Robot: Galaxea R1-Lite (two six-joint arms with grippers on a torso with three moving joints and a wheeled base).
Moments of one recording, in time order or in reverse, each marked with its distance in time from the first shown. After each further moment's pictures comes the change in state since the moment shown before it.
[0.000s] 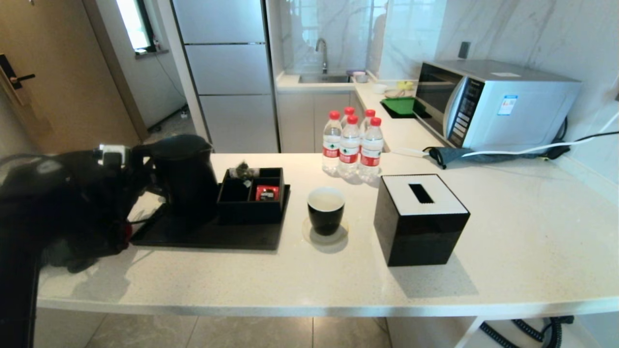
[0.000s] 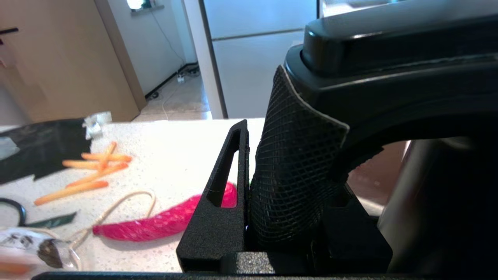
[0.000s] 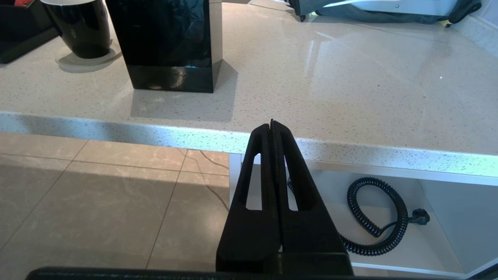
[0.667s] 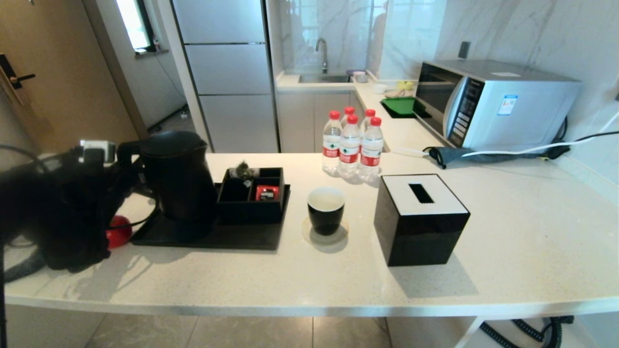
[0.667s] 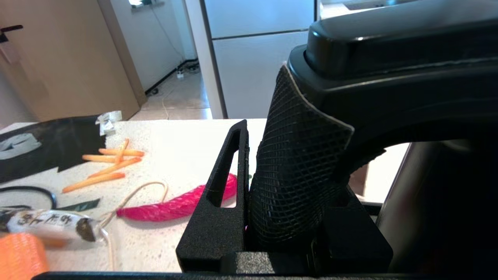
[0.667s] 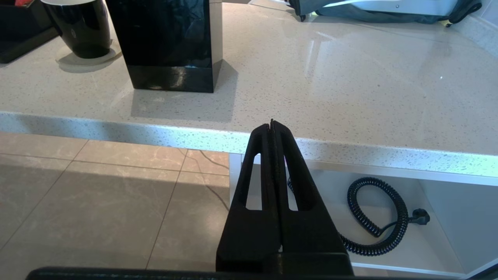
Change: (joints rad) left arm 0.002 -0.186 0.256 -0.049 0.001 -0.010; right arm 0.000 0.000 0.000 0.000 0.000 0.000
